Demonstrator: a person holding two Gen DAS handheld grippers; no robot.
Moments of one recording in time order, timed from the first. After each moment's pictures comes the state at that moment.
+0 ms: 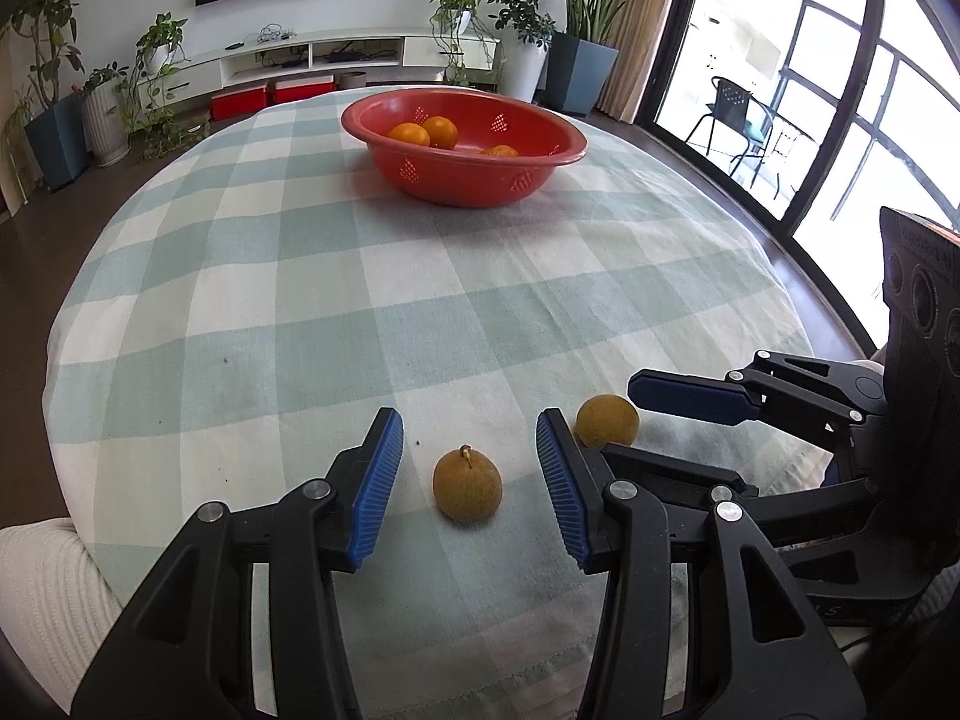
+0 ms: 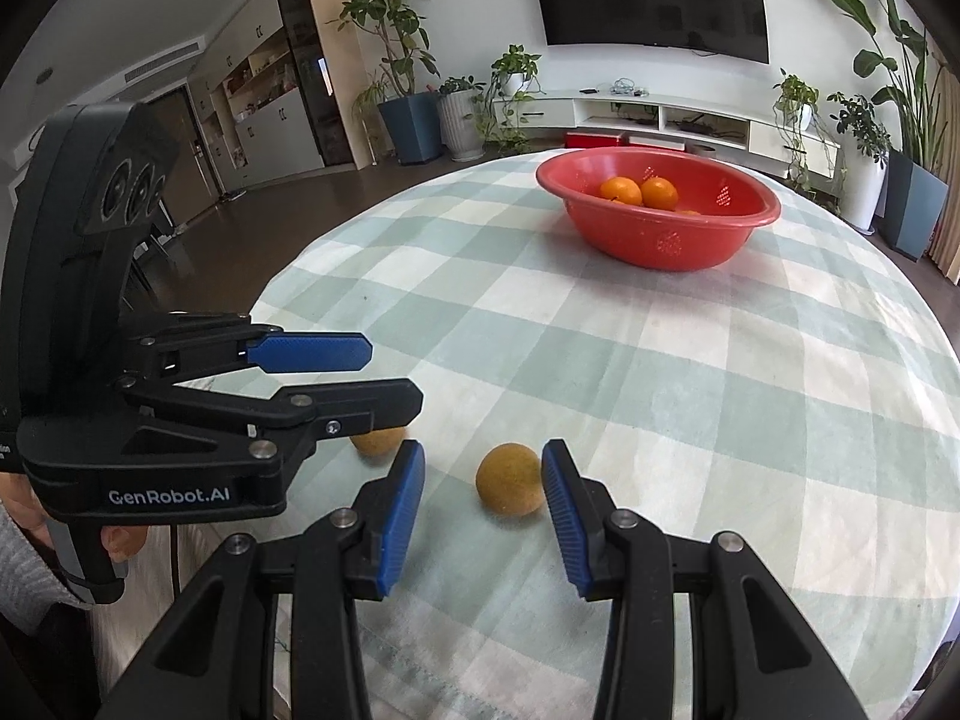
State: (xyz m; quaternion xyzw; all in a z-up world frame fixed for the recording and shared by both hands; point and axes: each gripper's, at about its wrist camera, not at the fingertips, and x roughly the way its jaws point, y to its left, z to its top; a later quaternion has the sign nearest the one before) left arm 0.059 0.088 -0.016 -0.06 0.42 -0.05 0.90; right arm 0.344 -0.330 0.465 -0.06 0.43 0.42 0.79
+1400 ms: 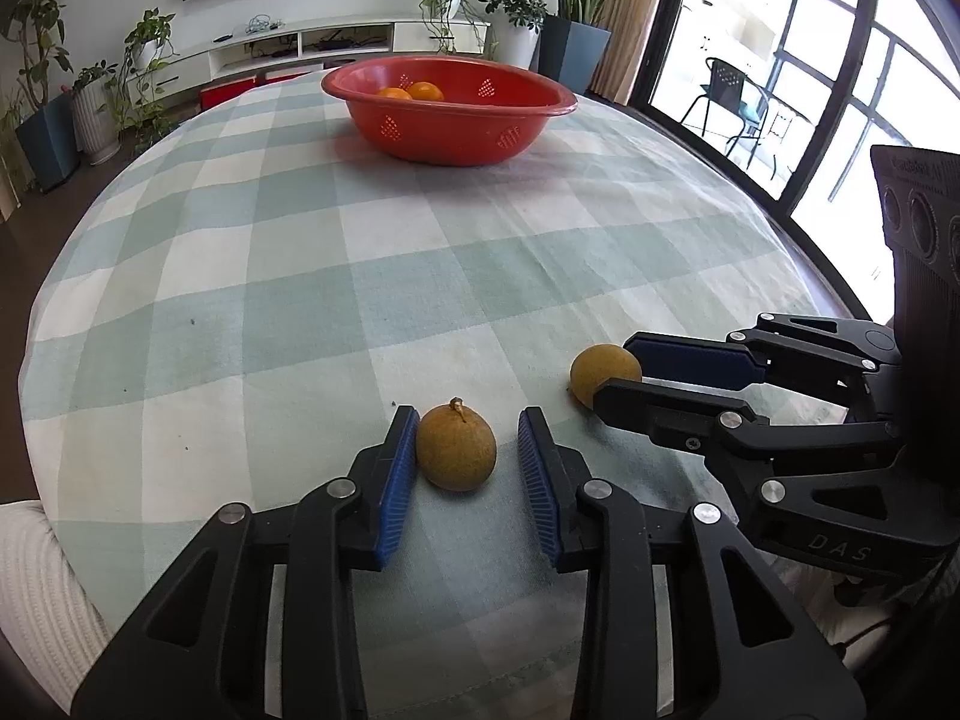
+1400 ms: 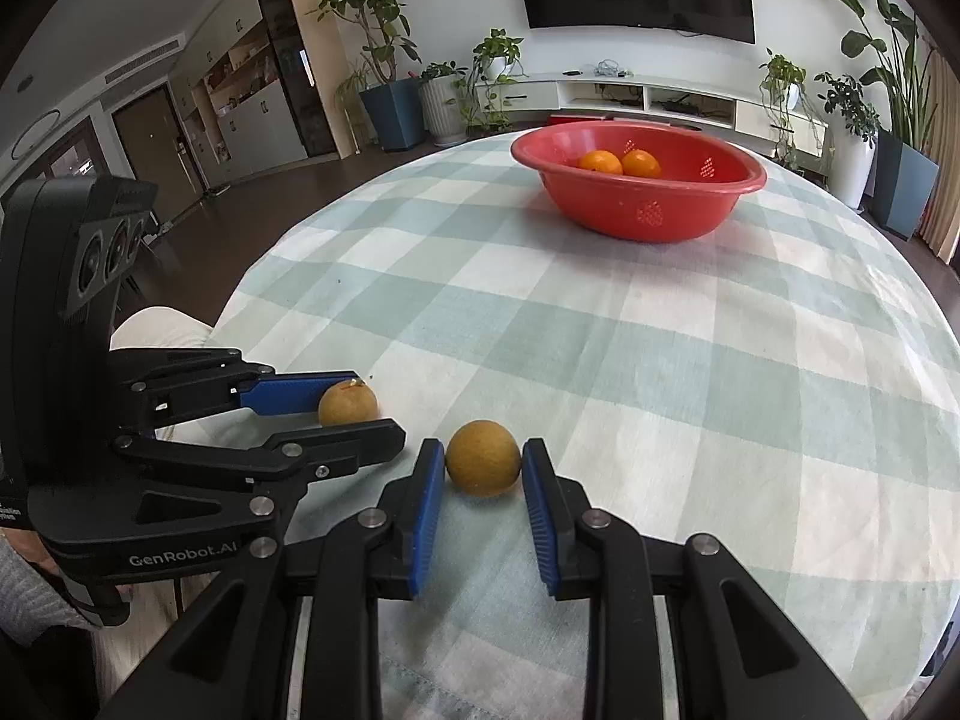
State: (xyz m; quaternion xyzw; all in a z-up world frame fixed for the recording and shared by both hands) left arm 0.061 0.079 -0.040 -0.05 0.44 -0.06 0.90; right arm 0.351 -0.332 0.454 -0.06 0.46 0.41 0.79
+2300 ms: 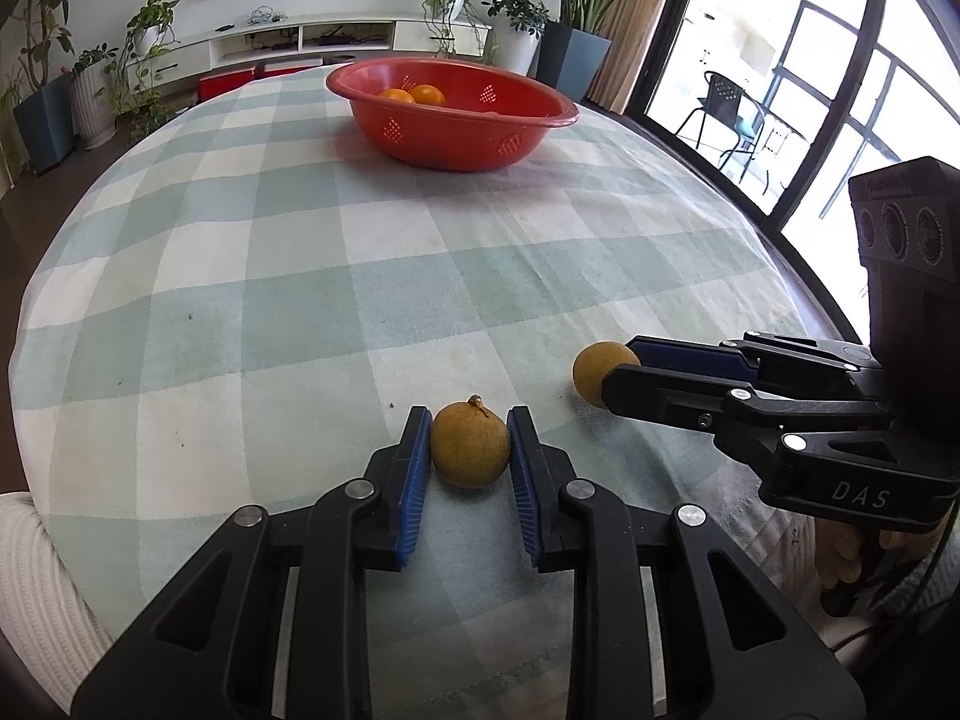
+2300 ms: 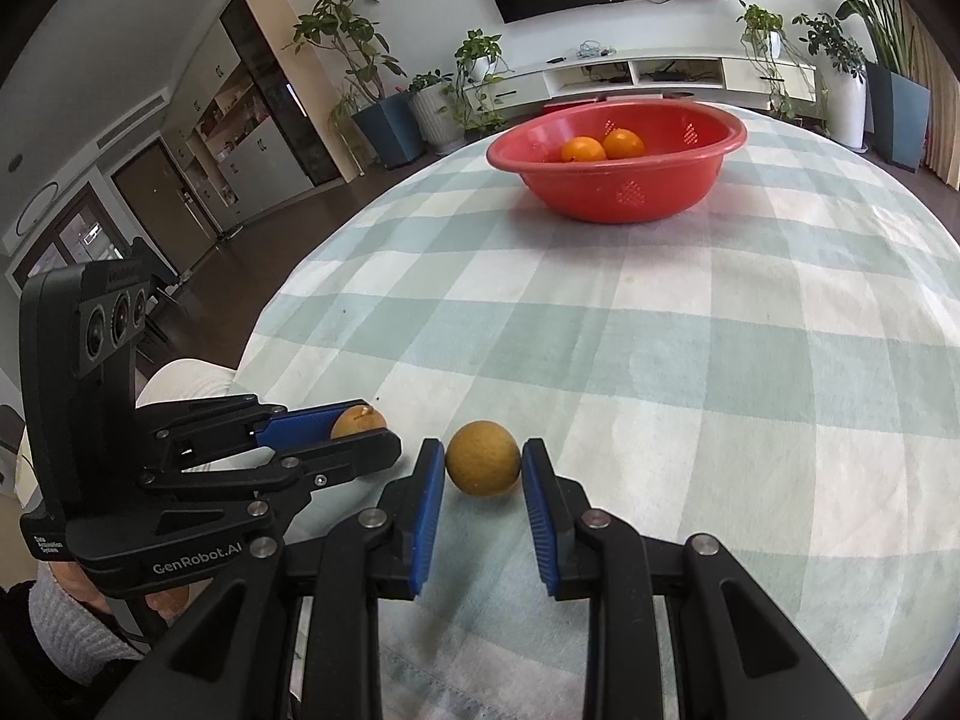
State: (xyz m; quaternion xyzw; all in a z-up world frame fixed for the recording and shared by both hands) left arm 0.062 0.086 -0.038 -0.07 0.44 -0.07 0.89; right arm 0.368 -0.347 0.453 0.02 0.48 0.41 0.77
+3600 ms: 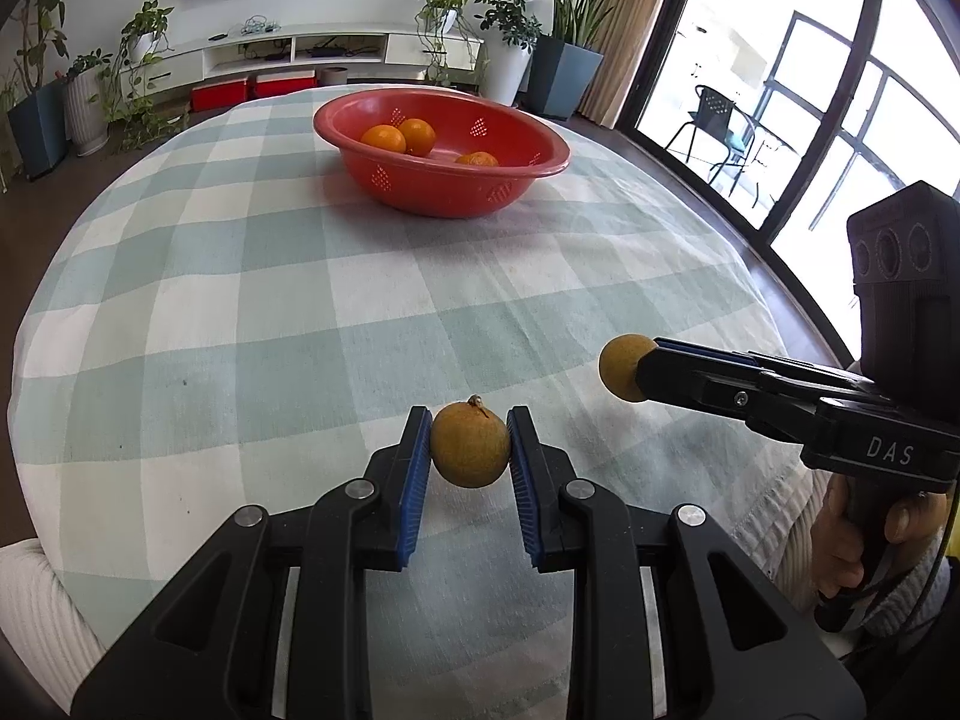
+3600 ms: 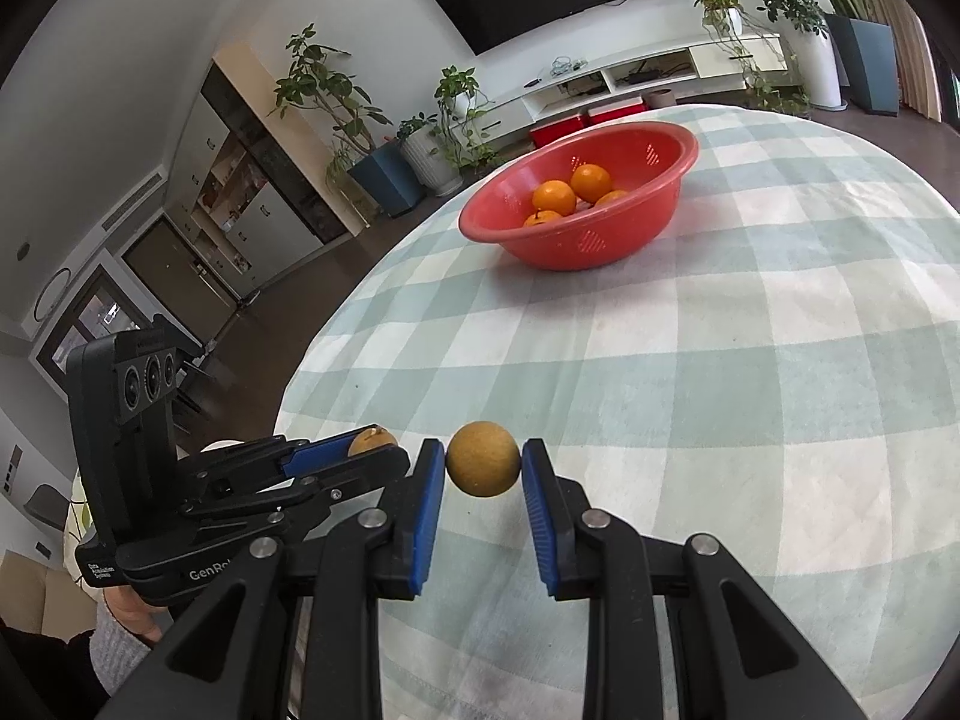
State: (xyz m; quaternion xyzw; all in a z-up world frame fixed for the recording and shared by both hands) left arm 0.079 0.090 -0.017 -0.08 0.42 -0.08 0.90; right arm 0.393 -0.373 0.466 0.12 0.48 0.41 0.77
